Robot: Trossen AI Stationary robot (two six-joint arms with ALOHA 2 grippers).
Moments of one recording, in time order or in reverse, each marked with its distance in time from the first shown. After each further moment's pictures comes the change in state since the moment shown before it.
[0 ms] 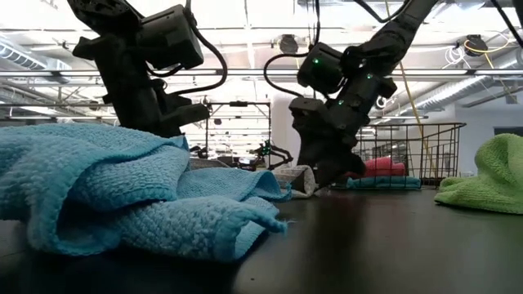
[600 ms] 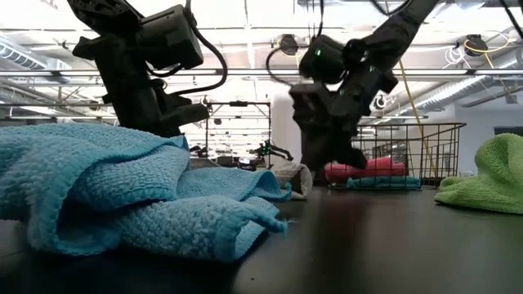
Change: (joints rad) left arm 0.000 0.000 0.000 -0.002 0.008 0.006; right arm 0.001 -0.045 -0.001 -0.003 -0.080 0.077
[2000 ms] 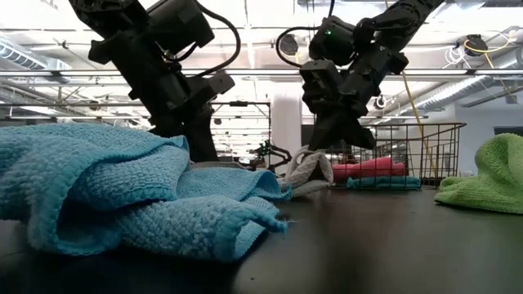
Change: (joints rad) left arm 0.012 0.000 0.000 0.288 -0.019 0.125; right arm -0.007 -0.133 0.000 -0.128 0.031 -0.013
